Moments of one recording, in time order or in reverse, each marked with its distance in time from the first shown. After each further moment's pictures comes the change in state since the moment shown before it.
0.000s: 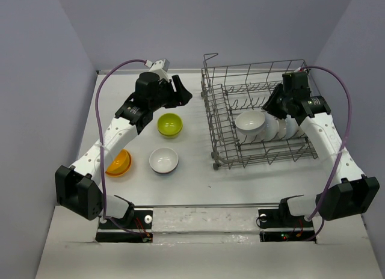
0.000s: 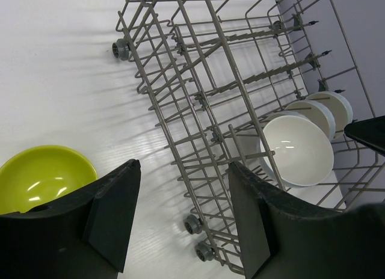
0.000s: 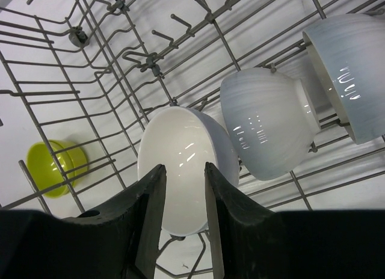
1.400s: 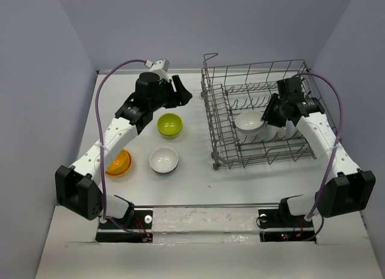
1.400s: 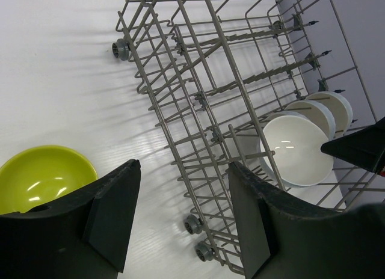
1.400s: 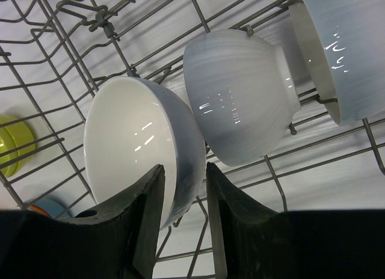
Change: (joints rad) left arm 0.000 0.000 0.000 0.000 0.000 0.000; right arm 0.000 0.023 -0.069 -0.061 -0.013 -0.083
